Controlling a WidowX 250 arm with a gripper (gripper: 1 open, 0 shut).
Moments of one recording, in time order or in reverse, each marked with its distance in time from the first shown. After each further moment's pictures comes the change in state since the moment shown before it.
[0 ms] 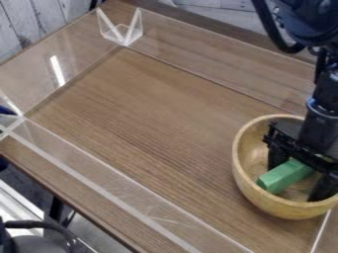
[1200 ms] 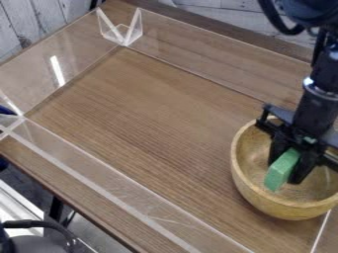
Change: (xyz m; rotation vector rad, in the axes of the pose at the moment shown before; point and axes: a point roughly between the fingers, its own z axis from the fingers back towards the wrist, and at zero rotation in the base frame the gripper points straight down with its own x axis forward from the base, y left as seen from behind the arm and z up) arm -0.008 0.016 0.029 0.031 0.060 -0.042
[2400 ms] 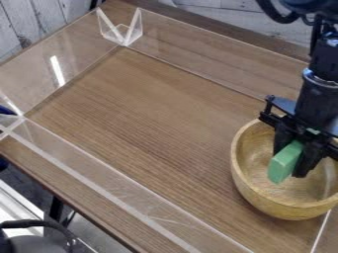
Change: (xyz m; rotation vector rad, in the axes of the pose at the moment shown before) arm 0.006 0.007 0.003 -0.064 -0.014 -0.025
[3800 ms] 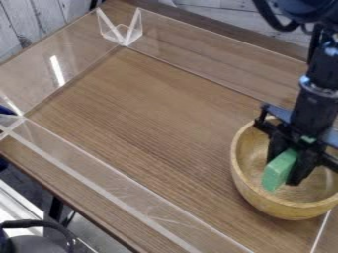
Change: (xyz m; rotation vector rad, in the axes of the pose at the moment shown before) arm -0.010 -0.002 0.001 0.014 0.047 0.009
